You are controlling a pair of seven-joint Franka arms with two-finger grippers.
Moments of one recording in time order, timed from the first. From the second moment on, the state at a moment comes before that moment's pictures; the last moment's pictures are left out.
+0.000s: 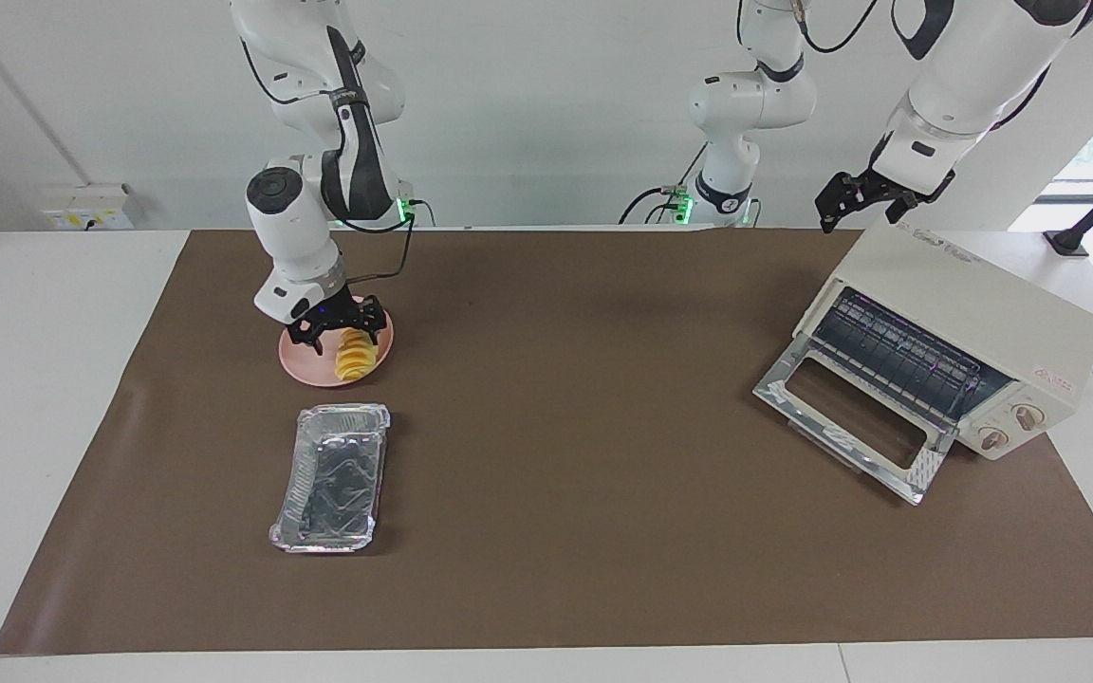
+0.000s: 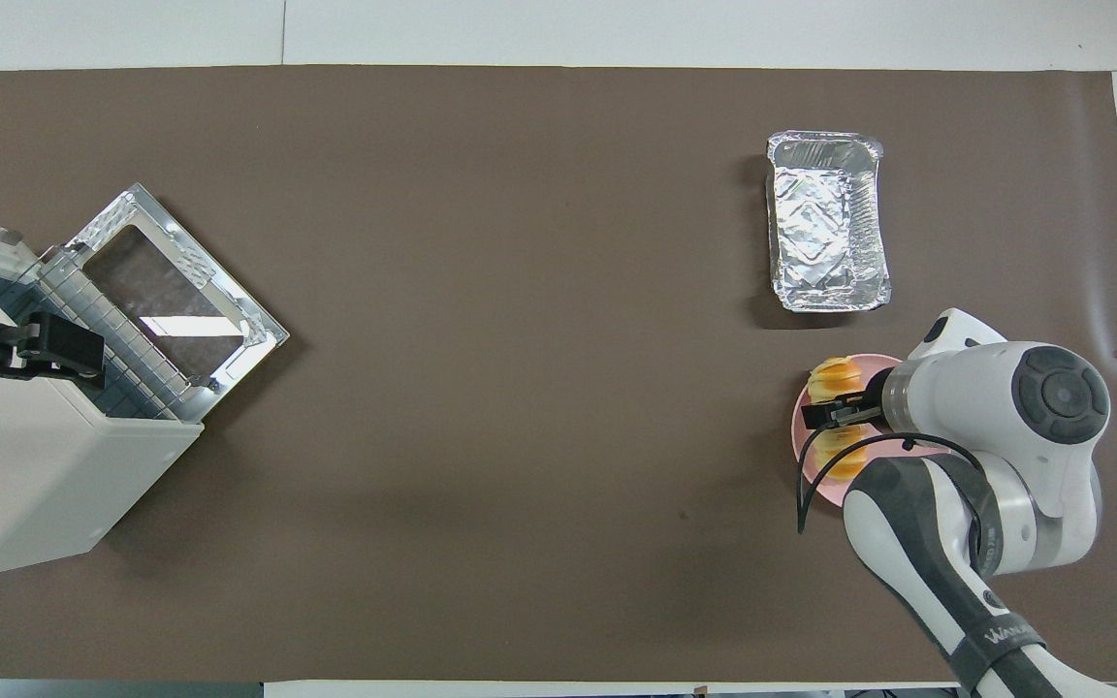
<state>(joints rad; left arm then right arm) 0.00 -0.07 -0.12 -1.62 0.04 1.36 -0.16 0.10 -0.07 0.01 -2.46 0.02 2.41 -0.10</state>
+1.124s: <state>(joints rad) 0.00 -0.07 -0.12 -1.62 0.04 1.36 -0.16 0.11 -0.07 0.01 -2.50 0.02 2.47 -0.07</state>
